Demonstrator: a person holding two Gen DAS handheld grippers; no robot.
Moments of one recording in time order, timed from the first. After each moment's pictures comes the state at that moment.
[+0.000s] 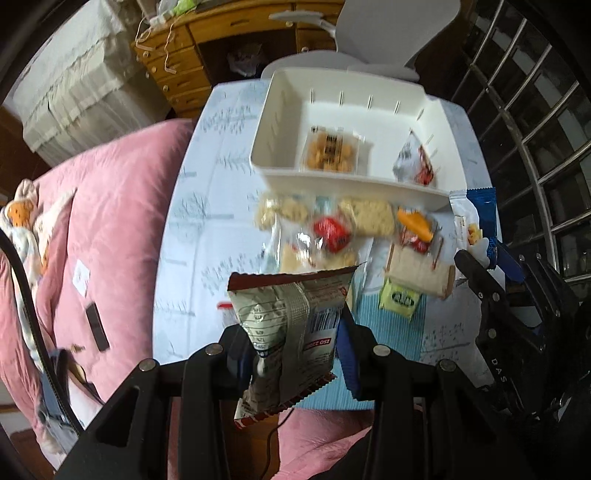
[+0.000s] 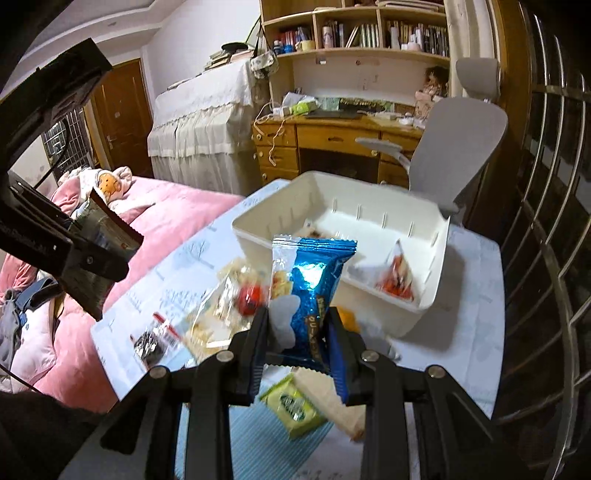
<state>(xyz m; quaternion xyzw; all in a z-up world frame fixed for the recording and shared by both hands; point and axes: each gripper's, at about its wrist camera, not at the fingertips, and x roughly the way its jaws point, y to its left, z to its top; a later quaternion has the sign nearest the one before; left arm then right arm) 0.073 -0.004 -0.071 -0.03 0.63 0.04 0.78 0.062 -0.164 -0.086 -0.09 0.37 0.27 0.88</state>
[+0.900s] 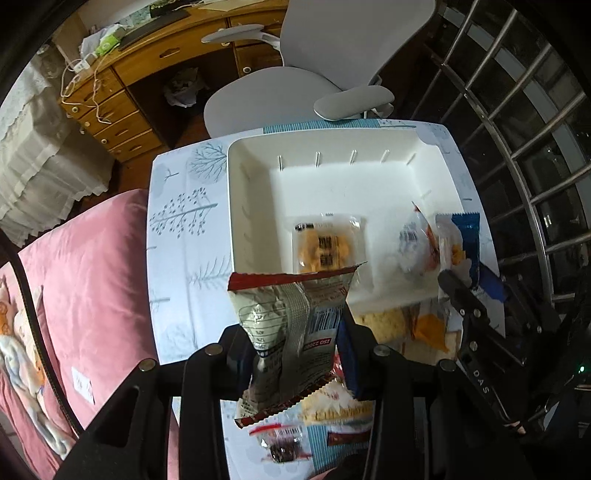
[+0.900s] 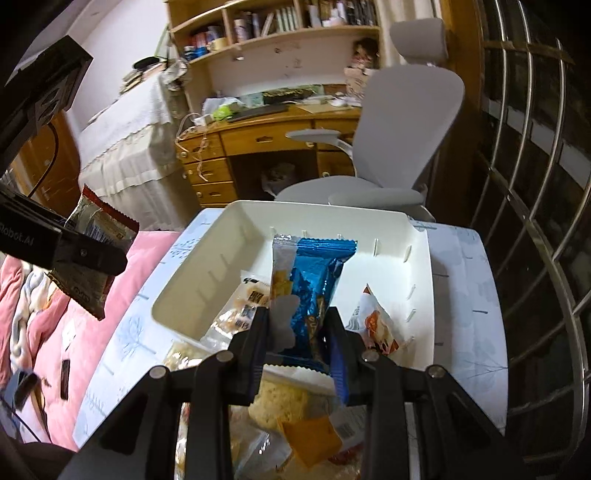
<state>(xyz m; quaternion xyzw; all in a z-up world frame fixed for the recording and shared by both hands) 0.269 0.032 -0.090 0.02 0.63 -0.08 0.77 0.188 -0.129 -0.108 -0.01 0.42 0.13 0.90</state>
